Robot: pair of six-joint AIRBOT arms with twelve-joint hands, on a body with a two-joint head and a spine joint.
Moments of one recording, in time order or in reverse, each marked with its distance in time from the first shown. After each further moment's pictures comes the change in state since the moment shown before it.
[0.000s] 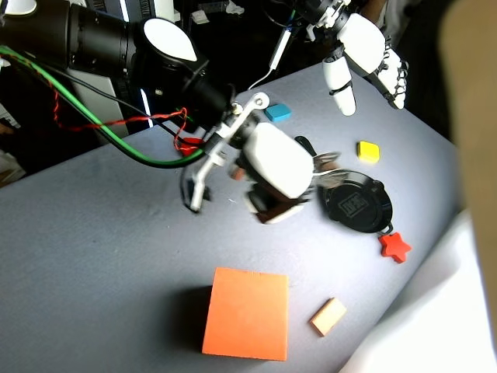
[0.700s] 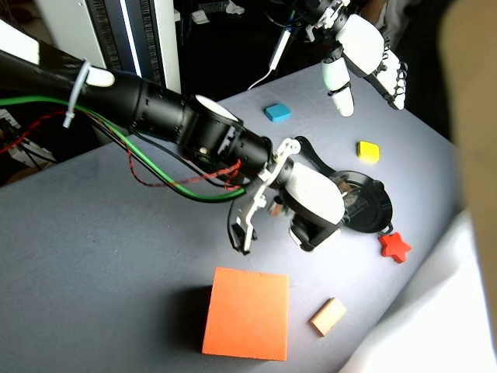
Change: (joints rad) left arm 0.000 -0.002 0.000 -0.001 -0.001 0.000; right arm -0.109 -0.198 0.329 -0.406 0.118 0.280
